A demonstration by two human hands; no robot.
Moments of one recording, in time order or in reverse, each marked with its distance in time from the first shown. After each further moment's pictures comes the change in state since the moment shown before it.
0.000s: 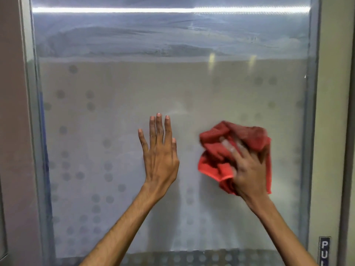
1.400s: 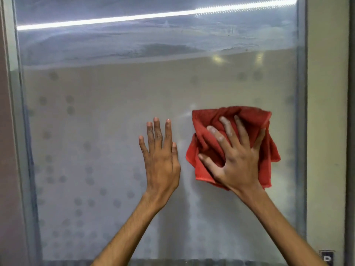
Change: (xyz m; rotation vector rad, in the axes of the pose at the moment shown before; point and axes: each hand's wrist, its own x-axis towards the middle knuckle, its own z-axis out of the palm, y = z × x) left_hand -0.009 0.064 0.019 -0.078 -0.019 -0.073; right_hand 0.028 0.028 -0.008 -0.105 0.118 -0.062
